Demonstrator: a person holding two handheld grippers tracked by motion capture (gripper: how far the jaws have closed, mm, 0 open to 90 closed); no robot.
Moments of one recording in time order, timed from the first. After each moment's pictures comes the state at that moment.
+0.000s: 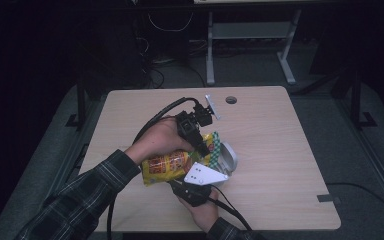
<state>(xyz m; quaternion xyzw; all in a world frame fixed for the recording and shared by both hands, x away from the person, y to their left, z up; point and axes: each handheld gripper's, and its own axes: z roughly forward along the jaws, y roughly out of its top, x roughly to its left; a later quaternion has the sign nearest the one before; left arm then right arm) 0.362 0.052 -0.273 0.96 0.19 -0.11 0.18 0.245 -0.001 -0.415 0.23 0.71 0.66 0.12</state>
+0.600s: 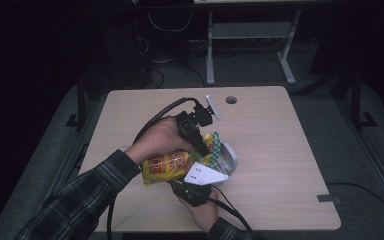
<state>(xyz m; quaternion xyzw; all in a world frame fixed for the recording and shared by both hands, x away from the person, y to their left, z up) 0.362 0.051 -0.273 0.96 0.19 -0.11 0.18 0.245 -0.001 -0.415 0.23 0.71 0.66 0.12</state>
